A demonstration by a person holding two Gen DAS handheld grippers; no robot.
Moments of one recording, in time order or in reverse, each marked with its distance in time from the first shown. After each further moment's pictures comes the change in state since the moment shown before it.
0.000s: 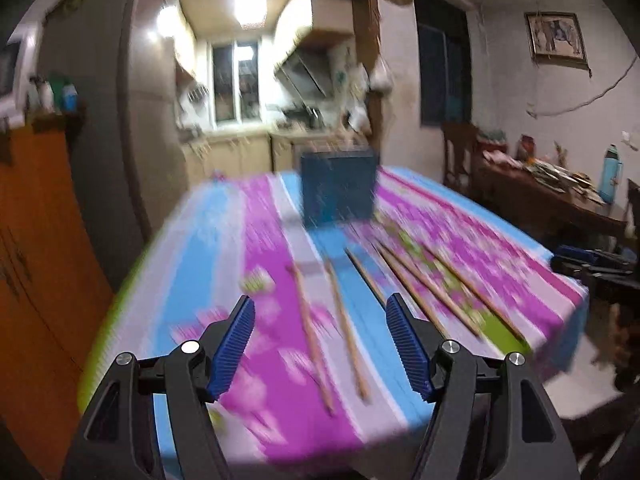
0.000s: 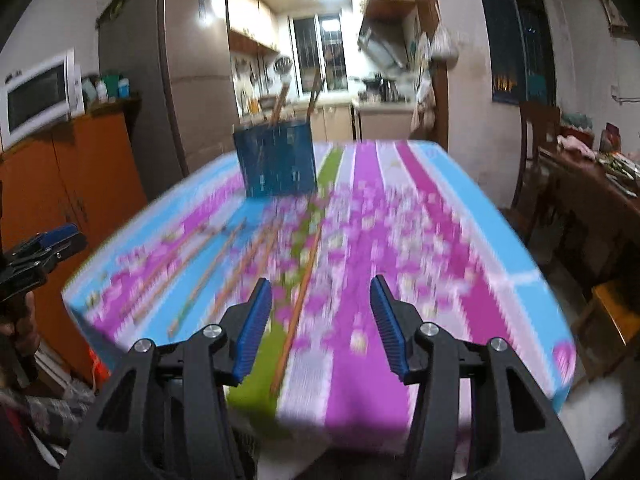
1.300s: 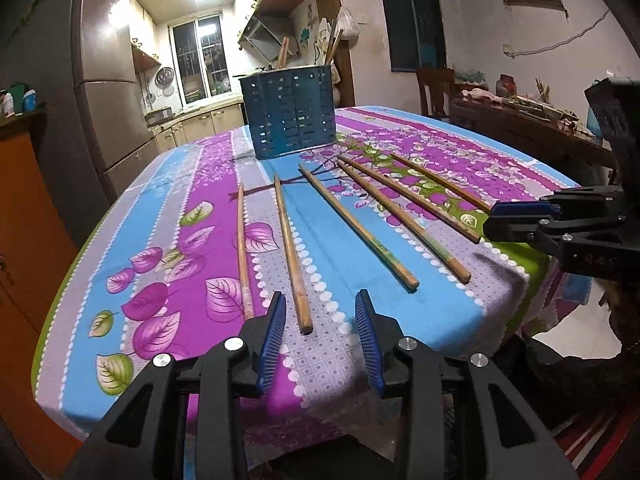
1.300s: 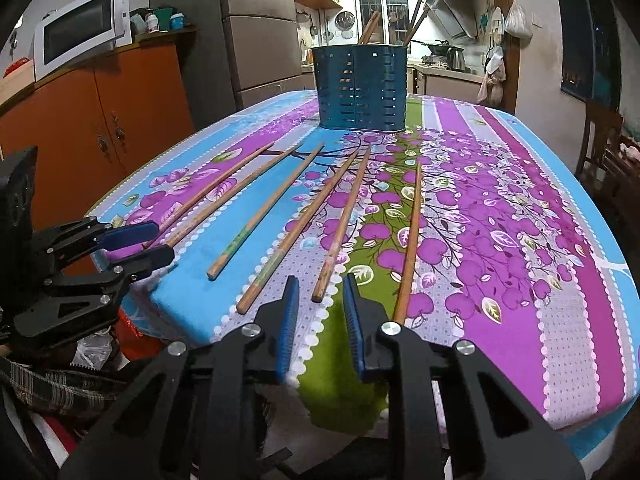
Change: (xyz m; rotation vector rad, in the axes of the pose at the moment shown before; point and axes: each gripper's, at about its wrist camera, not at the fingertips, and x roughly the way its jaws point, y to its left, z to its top) left arm 0.056 -0.043 -0.054 0.140 0.111 -0.008; right arm 0.058 0.057 -0.033 -0.140 0.143 0.171
